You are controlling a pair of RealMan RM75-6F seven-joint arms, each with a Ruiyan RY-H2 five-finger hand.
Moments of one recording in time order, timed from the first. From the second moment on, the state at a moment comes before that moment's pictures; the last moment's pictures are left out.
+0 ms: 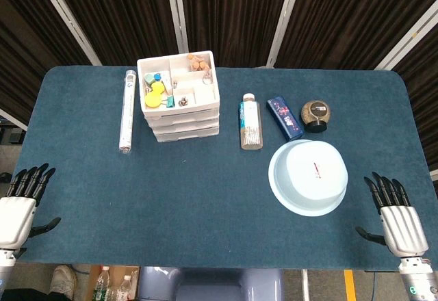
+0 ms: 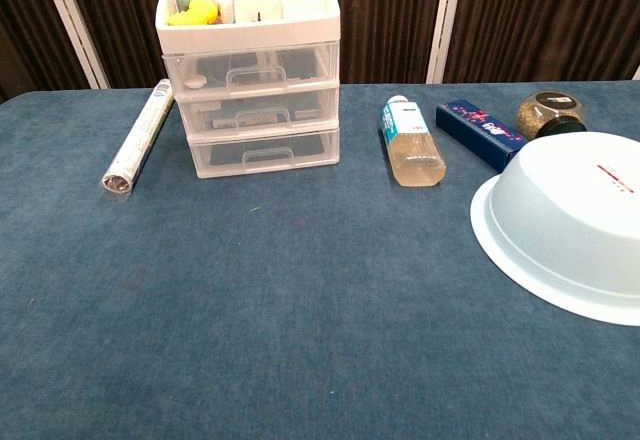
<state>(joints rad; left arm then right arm) -0.09 -1.11 0.00 -1.68 1.58 1.50 0.11 0.07 -1.11 0.01 -1.64 -1.56 1.47 -0.07</state>
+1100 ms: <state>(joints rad) -0.29 -1.15 -0.18 -1.99 1.09 1.18 -0.07 0.07 -1.11 0.01 -1.65 -1.56 1.46 -0.06</state>
